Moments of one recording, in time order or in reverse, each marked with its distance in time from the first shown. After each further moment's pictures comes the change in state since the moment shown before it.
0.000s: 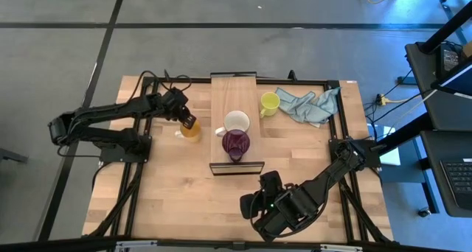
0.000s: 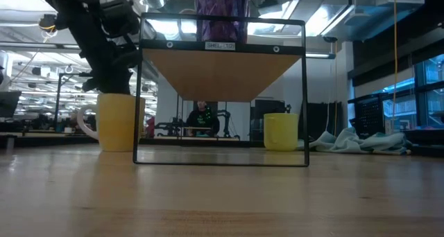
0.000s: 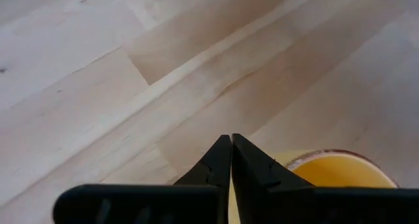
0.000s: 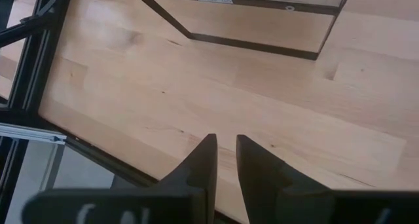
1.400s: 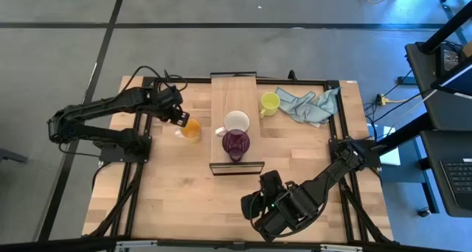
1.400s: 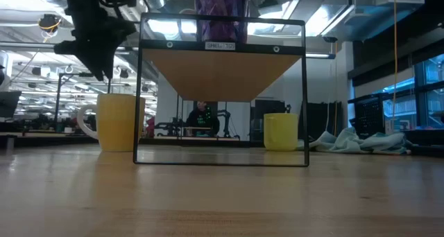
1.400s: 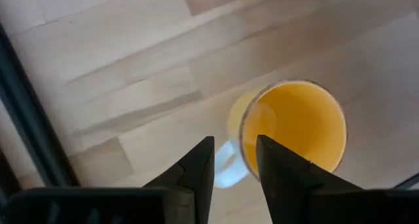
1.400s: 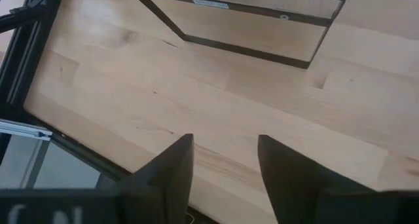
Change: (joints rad) left arm -0.102 -0.025 0.310 -0.573 -0.032 -0.351; right arm 0.000 0.000 0.000 -0.026 0.003 -0.050
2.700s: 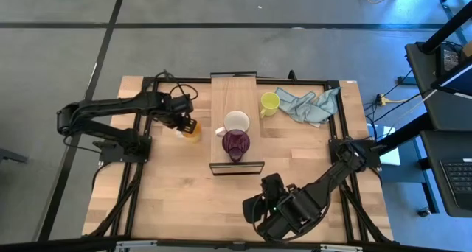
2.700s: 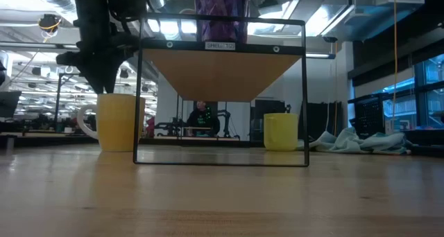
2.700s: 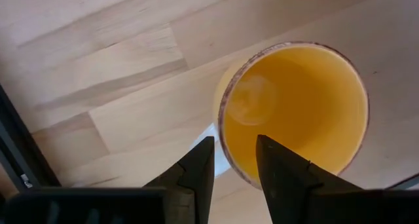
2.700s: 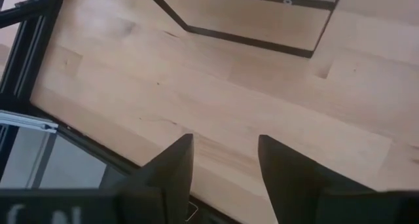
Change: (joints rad) left arm -0.075 0.146 -0.032 0.051 0.049 -0.098; right arm 0.020 0.000 0.000 0.010 -0.007 0.019
